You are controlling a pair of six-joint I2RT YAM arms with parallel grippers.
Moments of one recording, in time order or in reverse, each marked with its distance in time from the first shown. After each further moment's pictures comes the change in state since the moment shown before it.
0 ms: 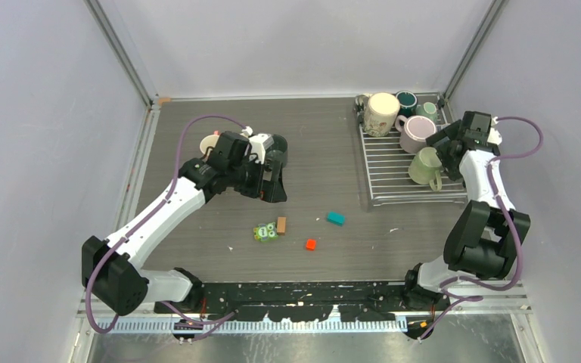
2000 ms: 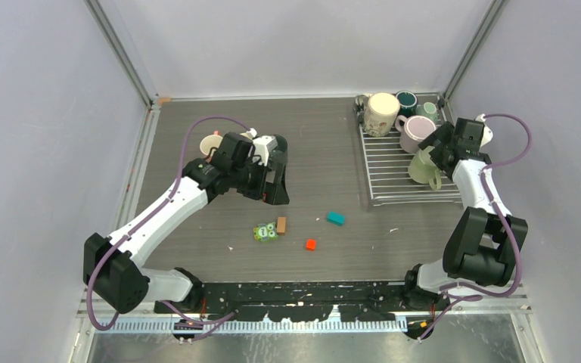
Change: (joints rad) left arm -0.023 0.014 0.000 0.000 0.014 0.001; right arm 0.047 -0.064 -0.127 0.169 -0.003 -0.193
